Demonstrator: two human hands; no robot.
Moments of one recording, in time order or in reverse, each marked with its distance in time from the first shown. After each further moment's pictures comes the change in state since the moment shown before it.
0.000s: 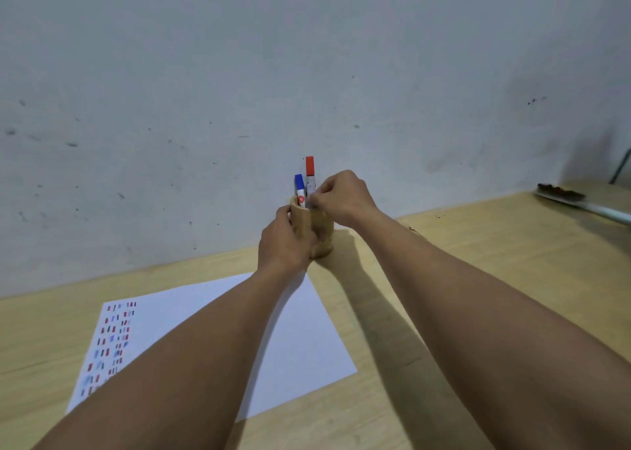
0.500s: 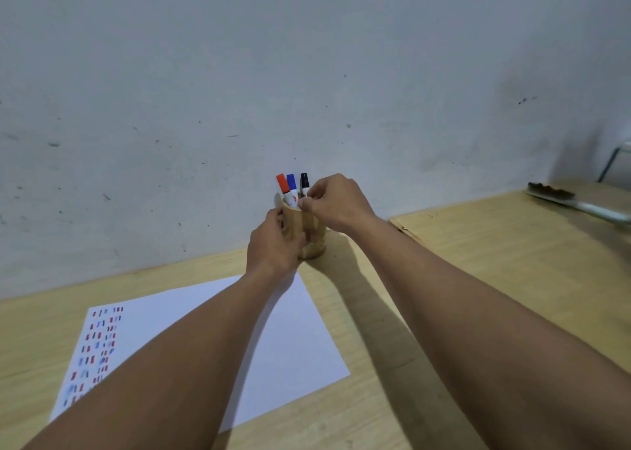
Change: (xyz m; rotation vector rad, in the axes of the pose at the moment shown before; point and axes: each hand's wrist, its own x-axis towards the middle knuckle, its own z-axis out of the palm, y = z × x) left_hand 0.005 -0.010 0.002 -0.051 -0.009 -0.004; right_hand -0.007 0.007 -0.005 -0.094 0.010 -0.146
